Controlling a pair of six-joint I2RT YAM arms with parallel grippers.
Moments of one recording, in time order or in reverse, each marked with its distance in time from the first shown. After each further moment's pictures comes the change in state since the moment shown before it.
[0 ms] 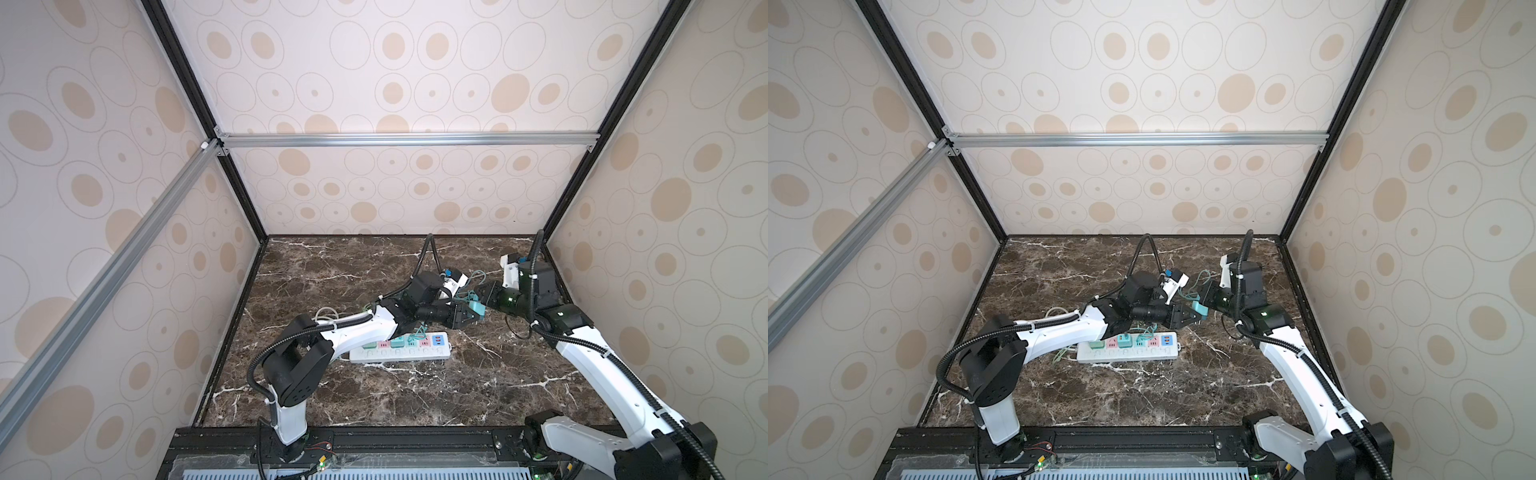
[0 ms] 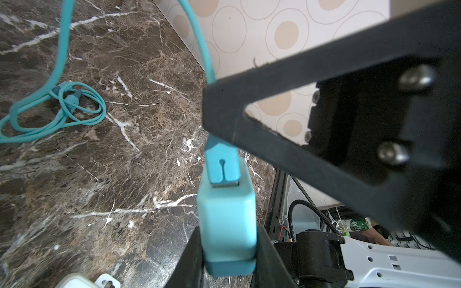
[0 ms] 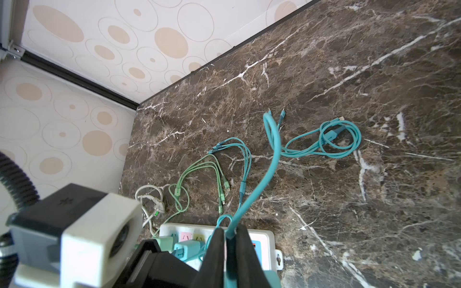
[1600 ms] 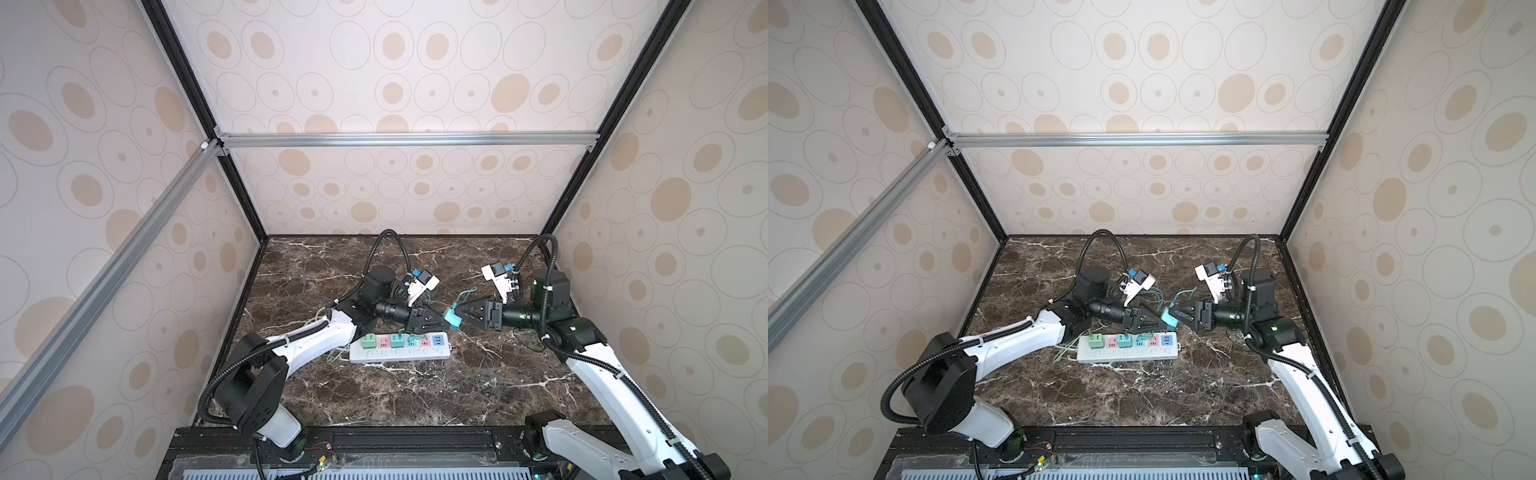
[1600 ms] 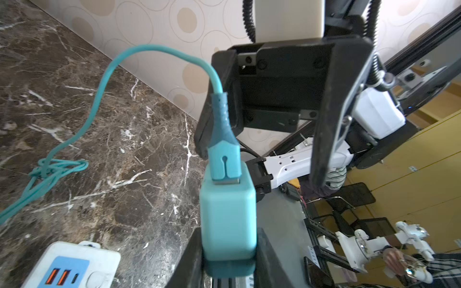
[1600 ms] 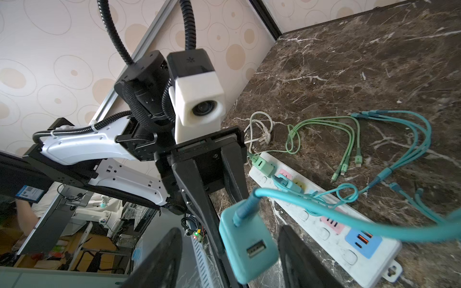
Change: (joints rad) left arm 0.198 -0.274 -0.277 0.139 0.541 0.141; right arm -0.035 -0.110 -0.073 0.066 -0.749 -0.219
